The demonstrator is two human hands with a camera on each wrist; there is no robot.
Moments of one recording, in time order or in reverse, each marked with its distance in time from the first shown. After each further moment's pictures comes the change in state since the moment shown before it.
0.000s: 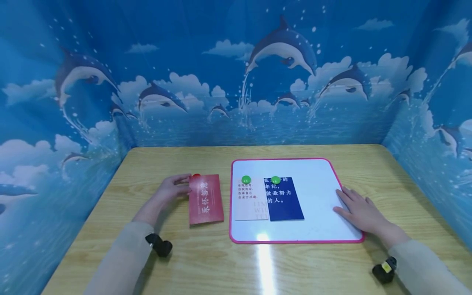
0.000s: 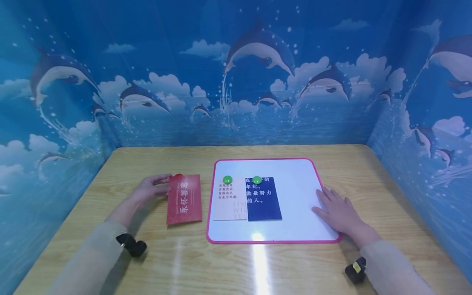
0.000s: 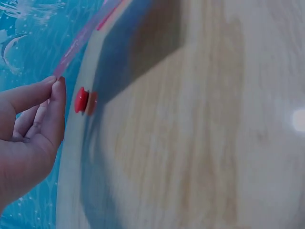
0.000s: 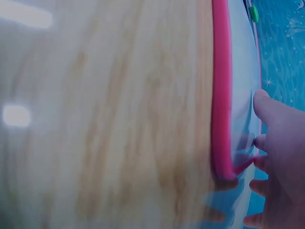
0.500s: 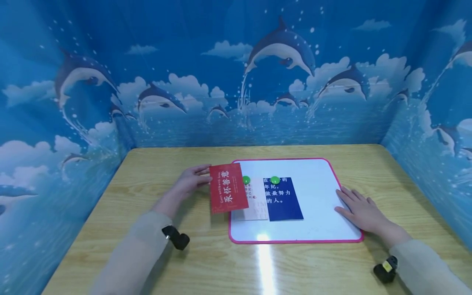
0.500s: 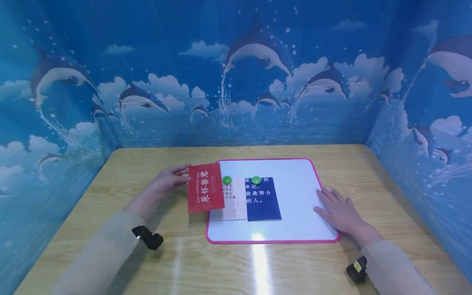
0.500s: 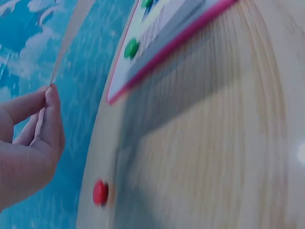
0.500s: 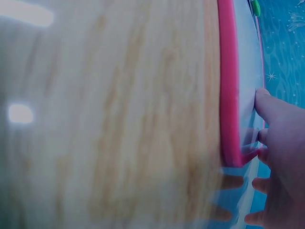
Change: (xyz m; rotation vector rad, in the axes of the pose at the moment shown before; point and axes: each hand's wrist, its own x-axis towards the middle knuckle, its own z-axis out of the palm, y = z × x) left_hand 0.014 0.045 0.052 -0.167 -0.014 -0.056; right_hand -0.002 0.004 -0.003 0.012 -0.034 0.014
